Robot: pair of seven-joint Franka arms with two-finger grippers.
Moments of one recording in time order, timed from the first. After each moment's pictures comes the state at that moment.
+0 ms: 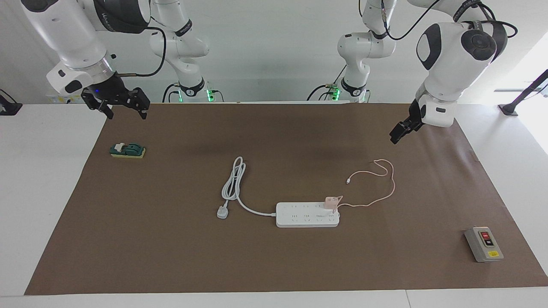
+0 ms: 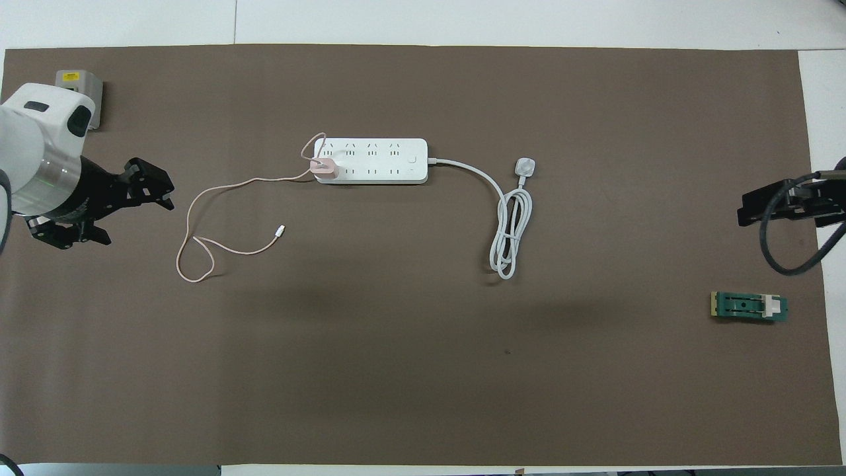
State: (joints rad) left arm -0.08 0.04 -0.08 -1.73 0.00 1.66 -0.69; right arm -0.02 -0.02 -0.02 -1.64 0.01 1.54 0.06
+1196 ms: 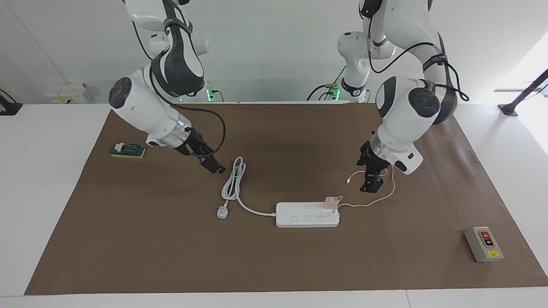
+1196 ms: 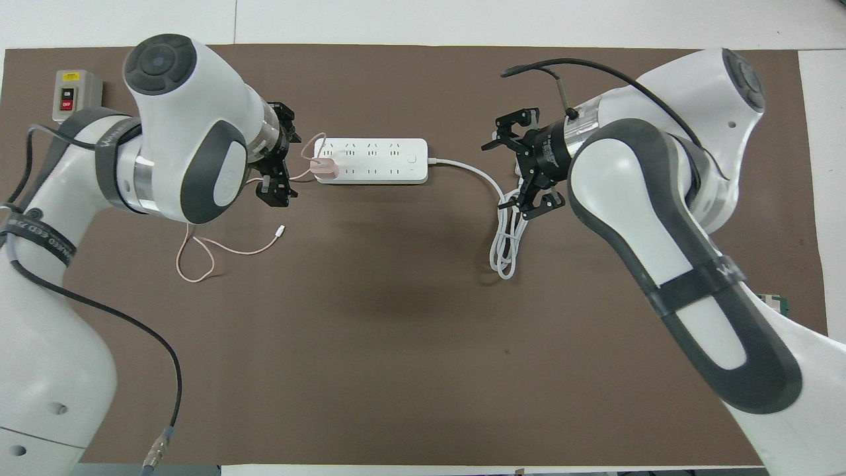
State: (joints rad) left arm -0.30 0.44 -0.08 -1.56 -0.03 2.02 -1.83; right arm 0.27 0.39 0.00 -1.61 0.66 2.05 1.30
